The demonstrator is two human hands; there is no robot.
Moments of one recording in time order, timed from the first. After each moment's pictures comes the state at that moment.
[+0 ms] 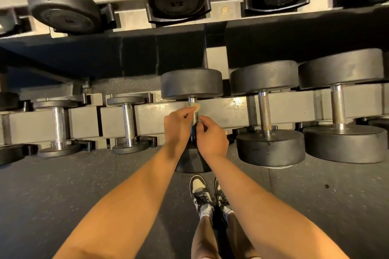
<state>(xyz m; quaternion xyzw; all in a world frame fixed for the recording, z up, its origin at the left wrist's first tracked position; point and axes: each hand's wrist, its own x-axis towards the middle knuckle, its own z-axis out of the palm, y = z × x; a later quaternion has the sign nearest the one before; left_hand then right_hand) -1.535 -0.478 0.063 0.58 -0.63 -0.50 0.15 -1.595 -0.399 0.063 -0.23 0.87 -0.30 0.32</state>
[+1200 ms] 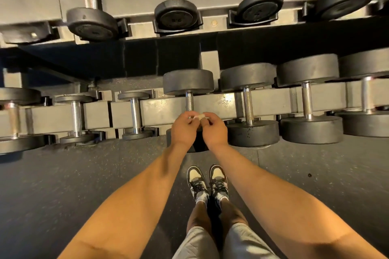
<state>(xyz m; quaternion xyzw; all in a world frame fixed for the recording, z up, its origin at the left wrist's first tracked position) -1.522 -0.422 0.126 0.59 -0.59 -0.55 0.10 -1.604 -0.363 0.134 -0.12 0.80 -0.41 0.42</state>
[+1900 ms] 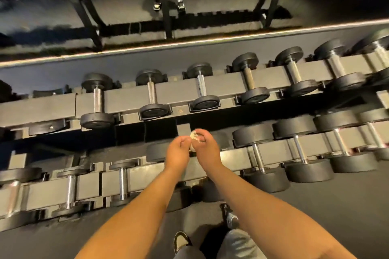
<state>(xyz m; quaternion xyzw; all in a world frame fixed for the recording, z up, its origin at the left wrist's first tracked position) -1.637 -0.443 0.308 0.52 -0.65 -0.53 0.16 -1.718 -0.375 0.329 -0.18 0.74 -0.53 0.38</state>
